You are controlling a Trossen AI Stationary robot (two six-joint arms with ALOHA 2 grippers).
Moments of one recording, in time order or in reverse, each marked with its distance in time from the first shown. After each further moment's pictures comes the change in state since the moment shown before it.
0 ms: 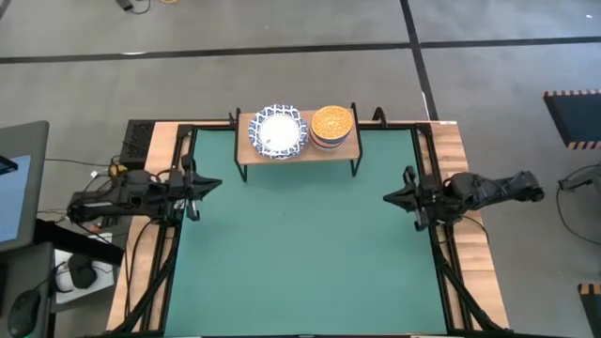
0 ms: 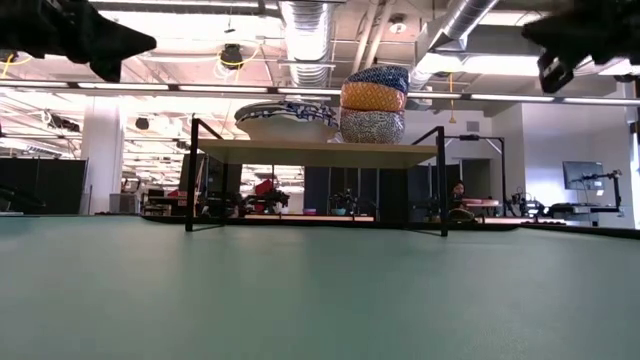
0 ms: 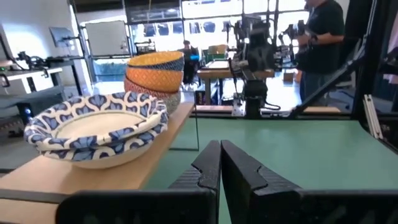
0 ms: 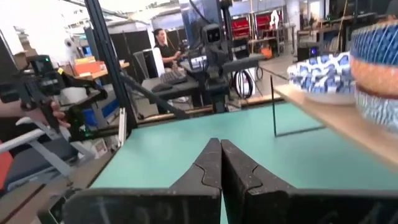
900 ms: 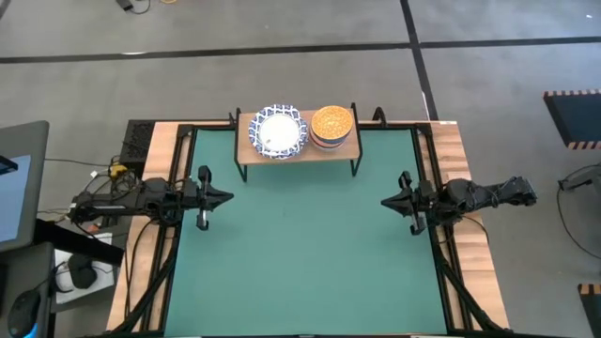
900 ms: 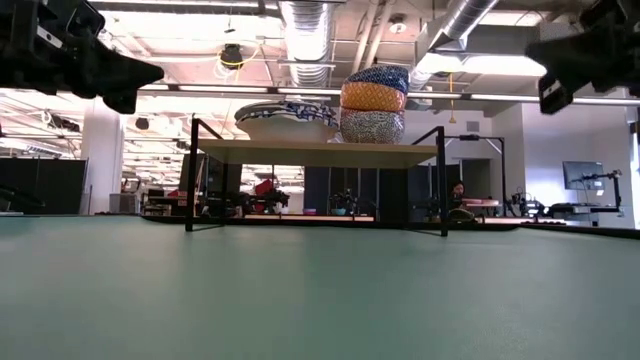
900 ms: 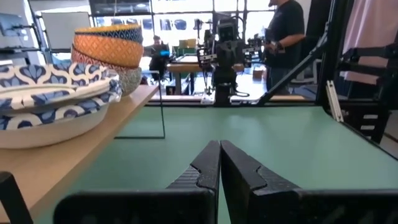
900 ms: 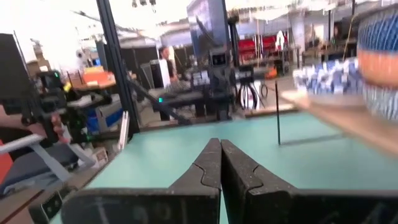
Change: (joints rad) left arm 0.000 0.005 -0.206 0.207 0.133 -0.046; right arm -0.004 -0.140 -0.186 0.131 -0.022 -0.051
